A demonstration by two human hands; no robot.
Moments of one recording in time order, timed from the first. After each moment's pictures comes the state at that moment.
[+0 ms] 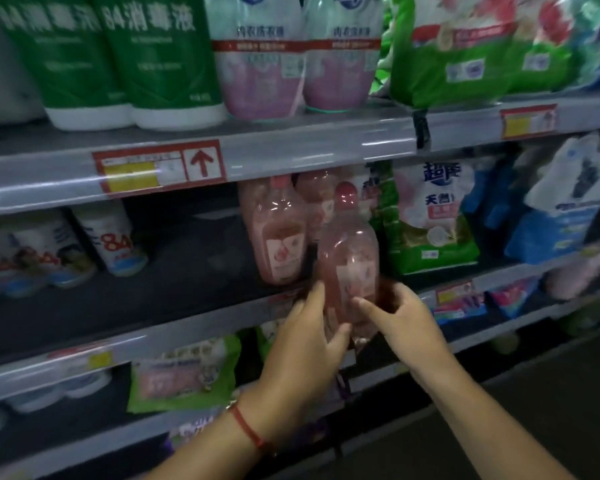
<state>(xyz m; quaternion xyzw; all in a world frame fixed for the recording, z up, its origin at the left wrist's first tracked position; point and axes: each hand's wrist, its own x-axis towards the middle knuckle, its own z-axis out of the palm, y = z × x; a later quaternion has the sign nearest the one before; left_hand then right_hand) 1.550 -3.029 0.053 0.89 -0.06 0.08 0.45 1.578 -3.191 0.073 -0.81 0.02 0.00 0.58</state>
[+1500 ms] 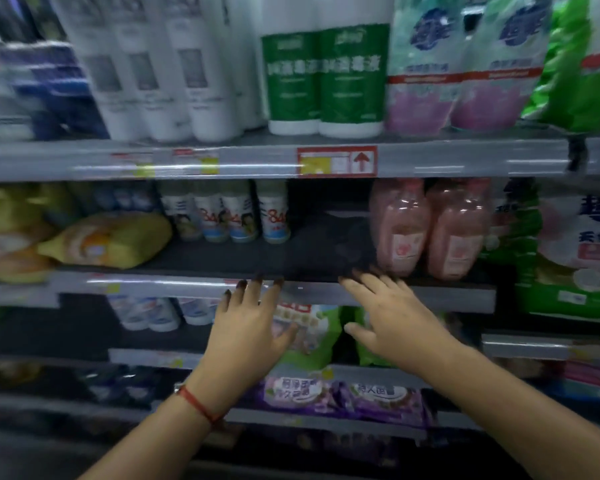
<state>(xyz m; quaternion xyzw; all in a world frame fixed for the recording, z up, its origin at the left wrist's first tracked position) 1.419 -2.870 0.085 0.98 0.17 0.10 0.01 1.540 -3.073 0.109 -0.90 -0.44 -0.03 0.06</state>
